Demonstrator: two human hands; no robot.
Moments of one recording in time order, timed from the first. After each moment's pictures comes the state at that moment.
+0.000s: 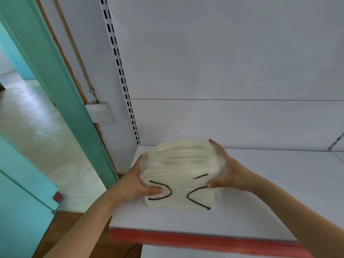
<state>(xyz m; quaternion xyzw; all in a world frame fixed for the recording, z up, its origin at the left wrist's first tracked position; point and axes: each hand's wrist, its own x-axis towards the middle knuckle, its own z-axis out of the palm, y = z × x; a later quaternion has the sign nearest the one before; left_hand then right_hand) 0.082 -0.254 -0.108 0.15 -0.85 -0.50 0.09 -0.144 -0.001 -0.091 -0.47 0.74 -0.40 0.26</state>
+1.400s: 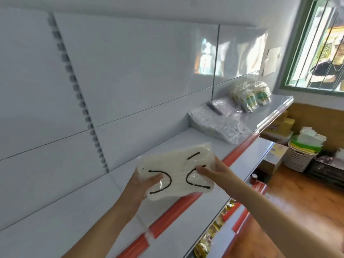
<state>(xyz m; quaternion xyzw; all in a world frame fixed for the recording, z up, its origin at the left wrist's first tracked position) -0.259 0.292 -0.062 -0.05 -0.70 -0.70 -0.11 -0.265 0.566 -0.067 -0.06 0.72 -0.69 0.04</state>
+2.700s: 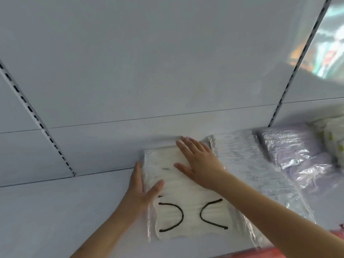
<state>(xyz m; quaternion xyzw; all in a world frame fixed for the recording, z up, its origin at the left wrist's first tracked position) -0.452 0.449 -0.100 0.21 -0.80 -0.56 0.08 -0.611 0.619 -0.070 -0.45 0.89 -0.09 -0.05</state>
